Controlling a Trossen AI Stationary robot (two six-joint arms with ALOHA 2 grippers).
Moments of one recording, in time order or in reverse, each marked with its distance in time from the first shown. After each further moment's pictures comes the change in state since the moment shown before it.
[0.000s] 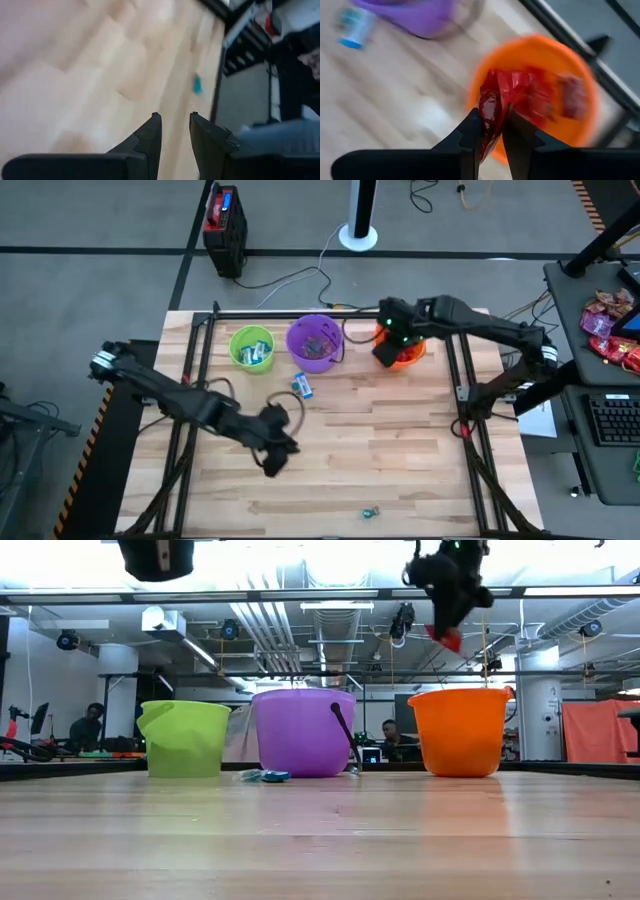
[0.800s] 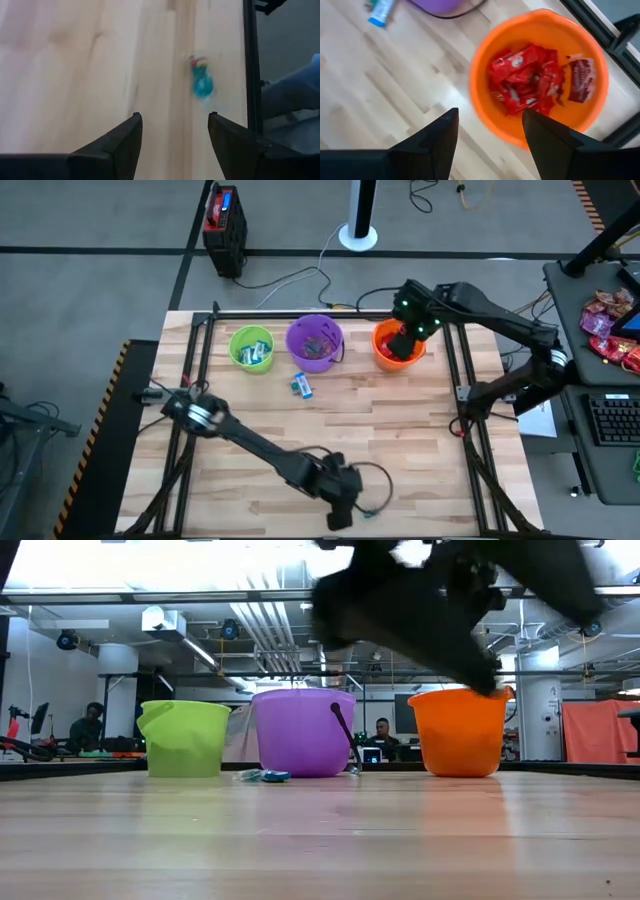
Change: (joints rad) left arm -0.040 0.900 0.785 -0.136 0.043 0.321; right arm -0.156 -0.068 -0.004 -0.074 -0.232 -0.149
